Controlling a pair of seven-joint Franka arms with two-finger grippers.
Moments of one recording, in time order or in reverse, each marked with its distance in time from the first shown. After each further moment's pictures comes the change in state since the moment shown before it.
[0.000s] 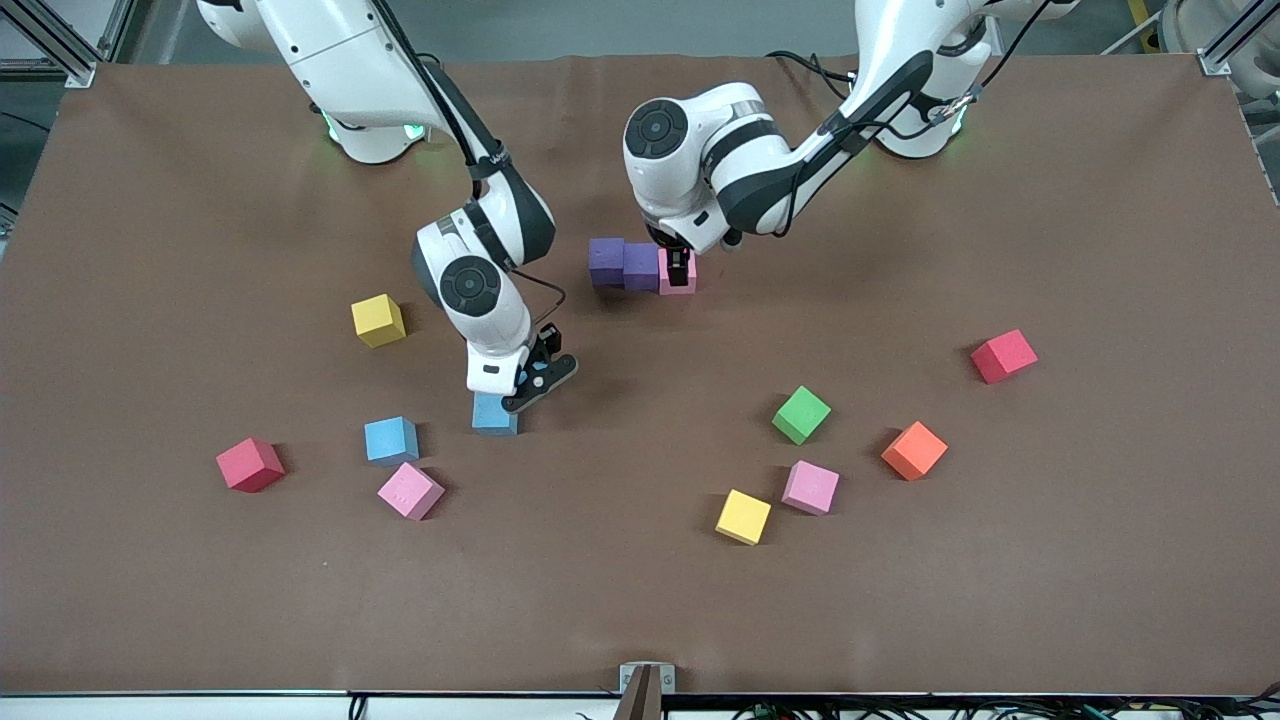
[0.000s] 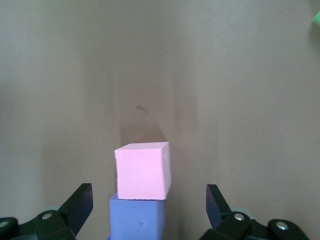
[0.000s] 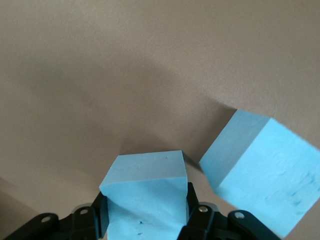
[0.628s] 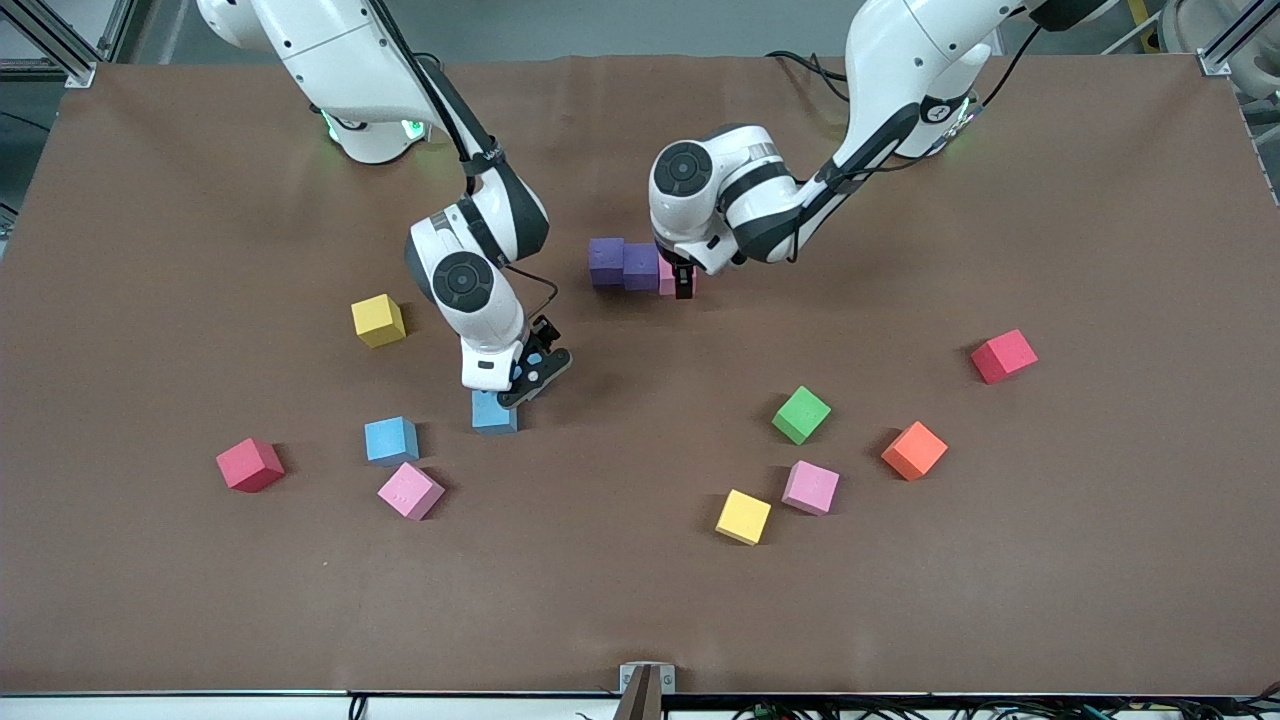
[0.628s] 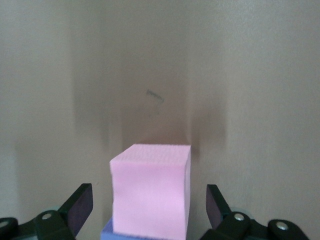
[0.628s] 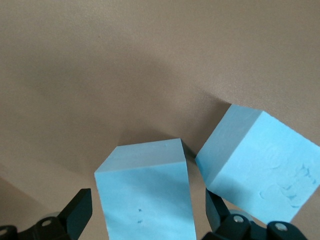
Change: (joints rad) left arm -0.037 0.068 0.059 -0.164 -0.004 0.290 -0.075; right arm -0.019 -0.016 -0.003 -0.035 -0.003 0.010 -0.130
